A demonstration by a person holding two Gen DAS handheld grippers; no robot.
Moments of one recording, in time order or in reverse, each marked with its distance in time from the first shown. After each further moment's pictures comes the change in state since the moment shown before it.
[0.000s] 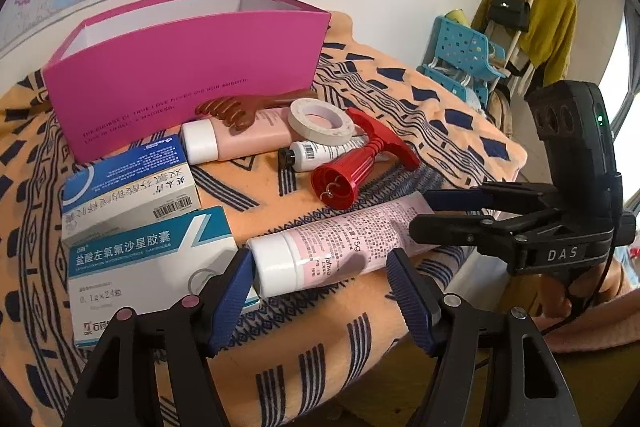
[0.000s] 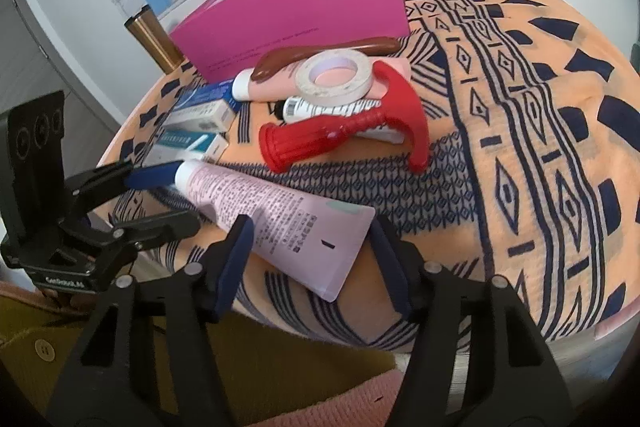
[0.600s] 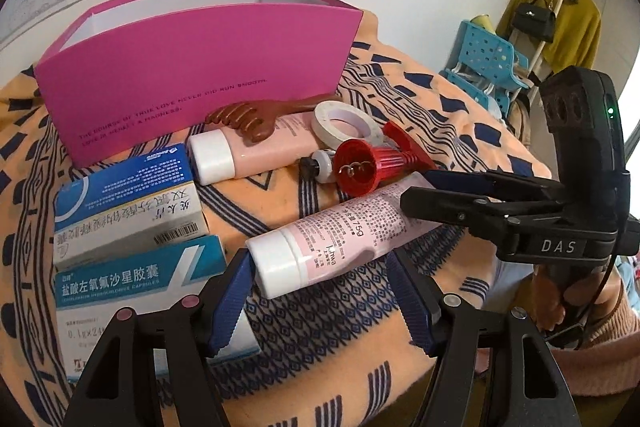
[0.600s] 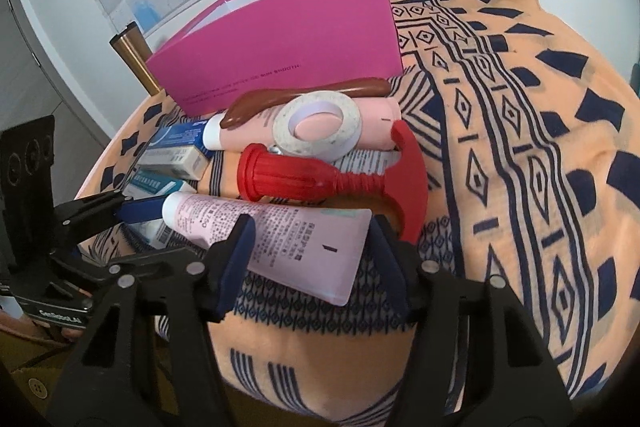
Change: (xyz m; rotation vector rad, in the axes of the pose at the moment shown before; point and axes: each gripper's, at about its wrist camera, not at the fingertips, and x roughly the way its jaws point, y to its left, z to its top) left arm 0.024 0.010 0.018 -0.050 0.020 0.049; right arm 0.018 -0.010 0.036 -0.026 -0.054 -0.030
